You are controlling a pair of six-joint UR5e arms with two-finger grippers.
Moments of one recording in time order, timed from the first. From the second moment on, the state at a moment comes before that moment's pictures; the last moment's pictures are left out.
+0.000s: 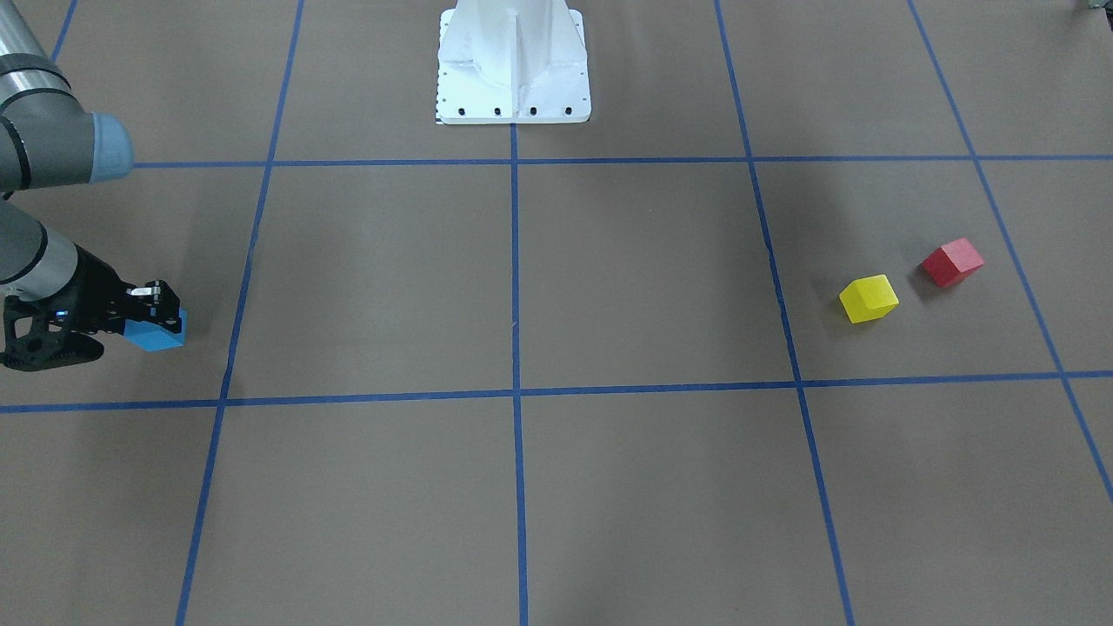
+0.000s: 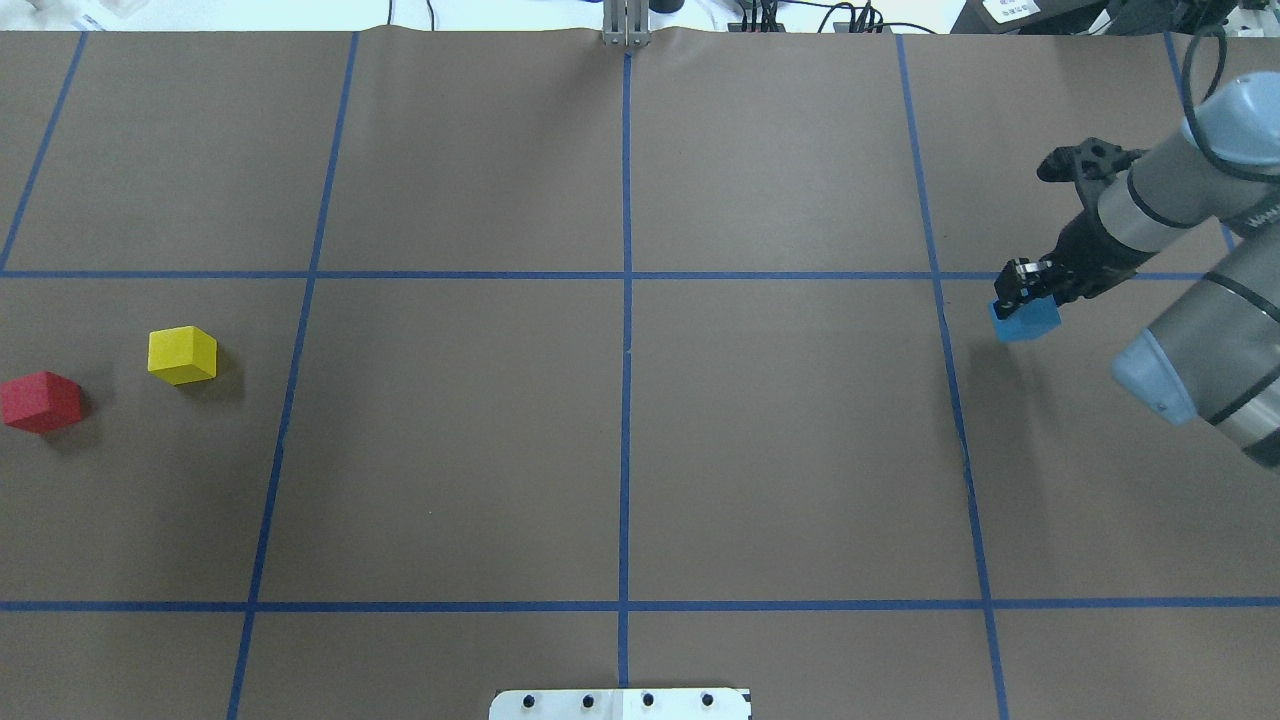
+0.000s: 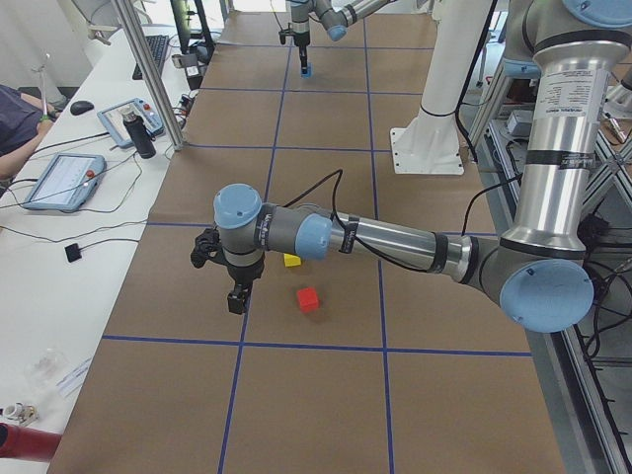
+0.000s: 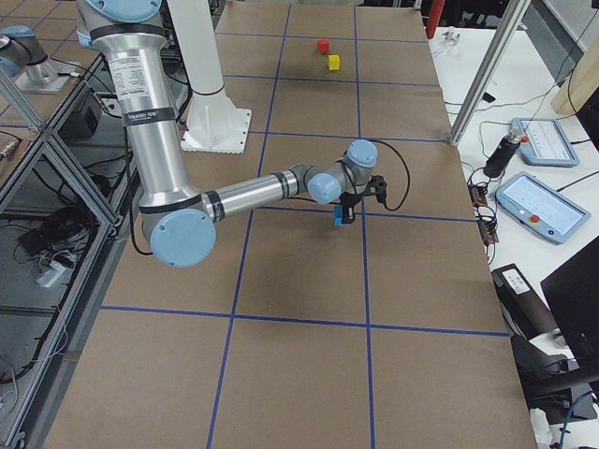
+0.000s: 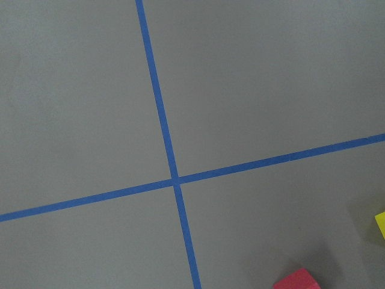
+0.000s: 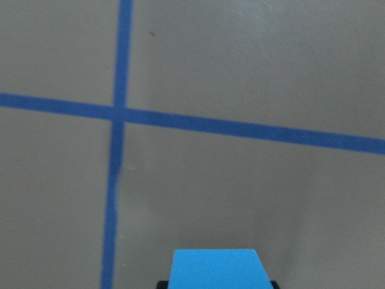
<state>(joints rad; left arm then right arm) -1.51 -1.65 -1.68 -1.59 -2.32 0.04 0.98 -1.27 1.61 -1.40 2.28 0.66</state>
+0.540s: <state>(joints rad) -1.51 -1.65 -1.68 -1.60 -2.32 0.04 0.85 -0.86 1.51 -1.71 2.23 0.75</state>
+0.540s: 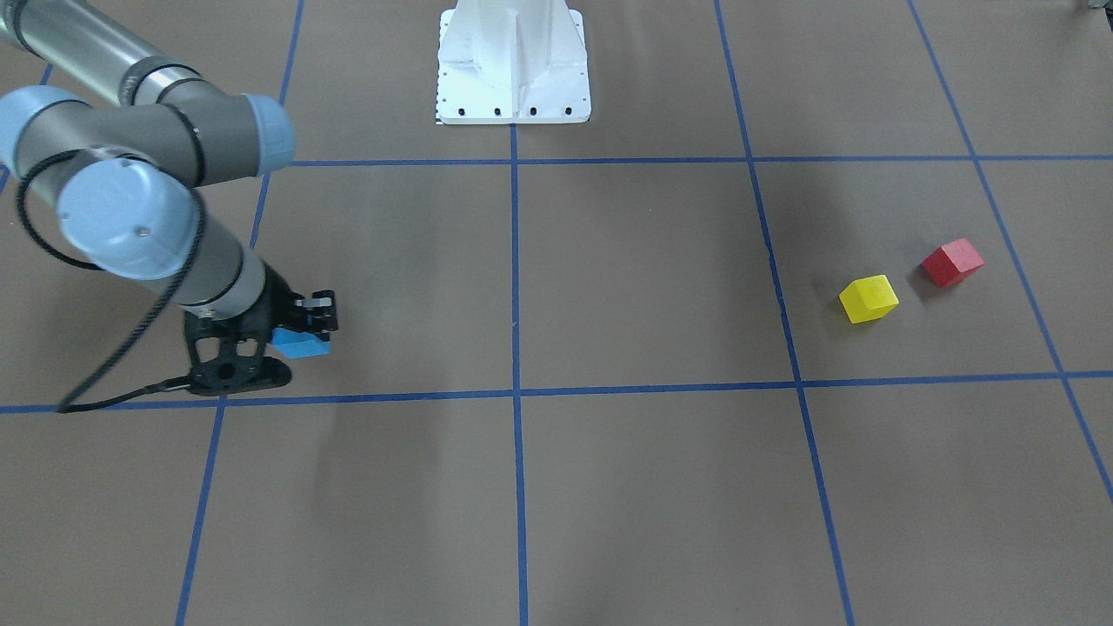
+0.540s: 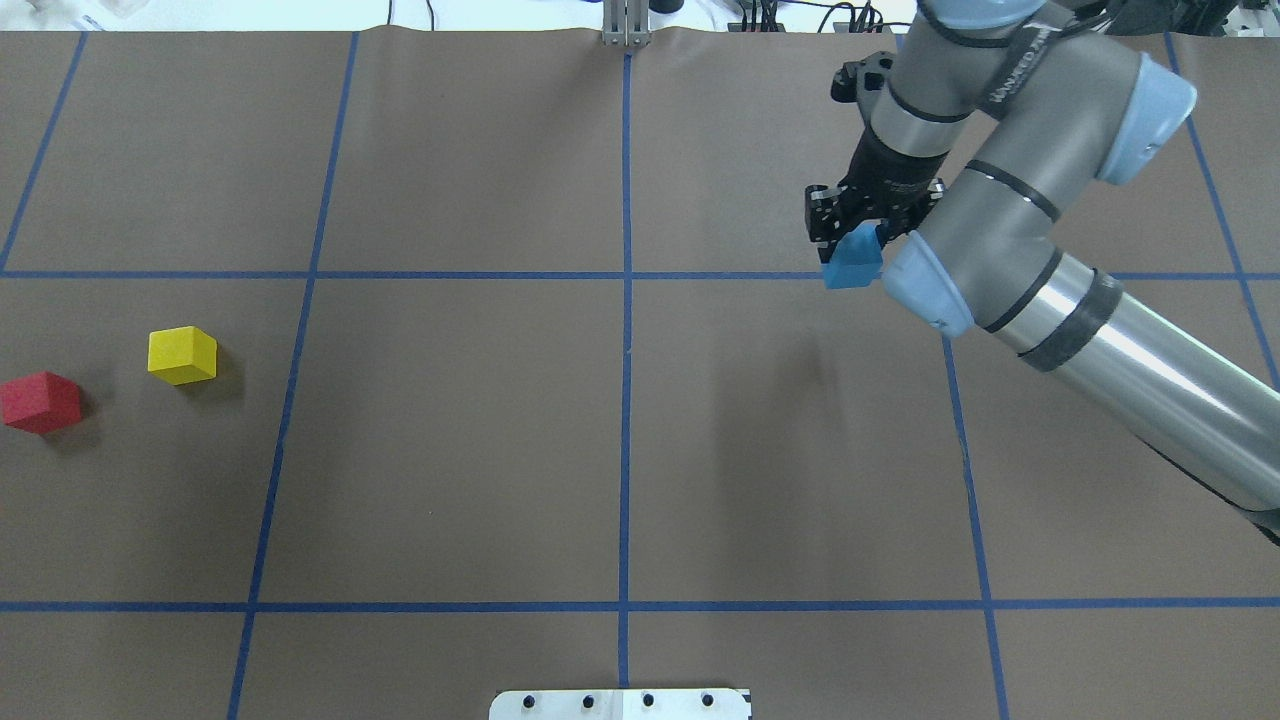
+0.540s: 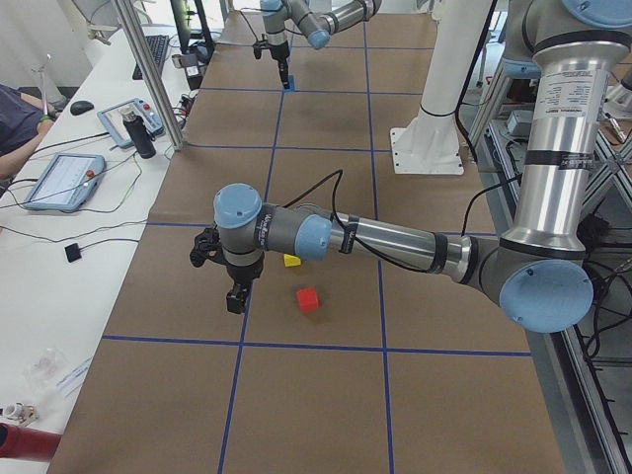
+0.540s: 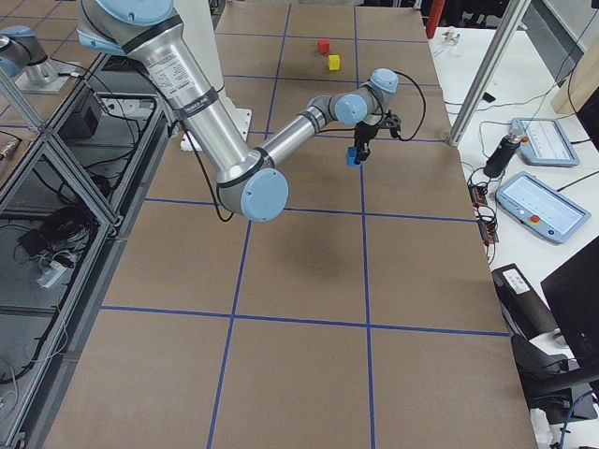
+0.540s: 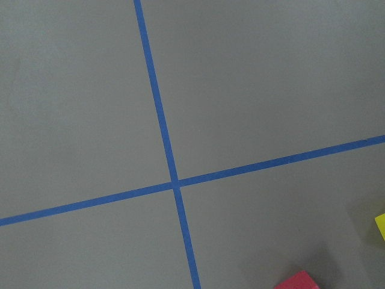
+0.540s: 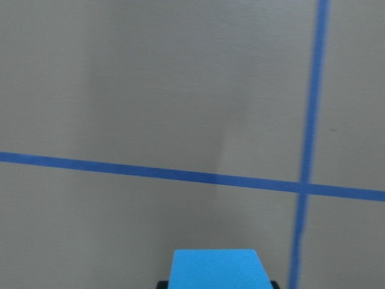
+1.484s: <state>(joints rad) -1.51 -1.65 -1.68 -1.60 -2.32 0.04 0.61 -0.58 1.21 -1.58 2.09 1.04</state>
